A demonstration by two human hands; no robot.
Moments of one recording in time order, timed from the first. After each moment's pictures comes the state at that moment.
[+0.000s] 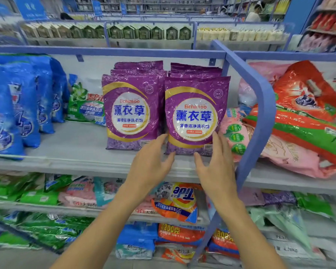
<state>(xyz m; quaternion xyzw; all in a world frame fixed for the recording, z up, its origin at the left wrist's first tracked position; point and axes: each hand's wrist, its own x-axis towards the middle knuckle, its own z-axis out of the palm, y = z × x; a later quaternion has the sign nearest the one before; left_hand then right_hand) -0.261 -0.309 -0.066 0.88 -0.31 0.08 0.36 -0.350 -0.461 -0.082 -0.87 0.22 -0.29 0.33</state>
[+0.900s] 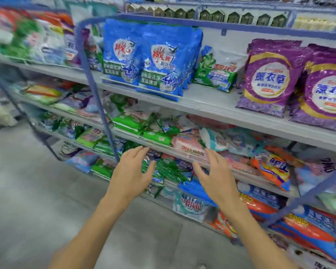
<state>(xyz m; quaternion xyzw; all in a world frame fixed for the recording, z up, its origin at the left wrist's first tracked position) -0.374 0.149 -0.135 0.95 -0.11 0.12 0.25 -0.405 -0.098 -0.140 -0.95 0.05 -0.10 0.29</state>
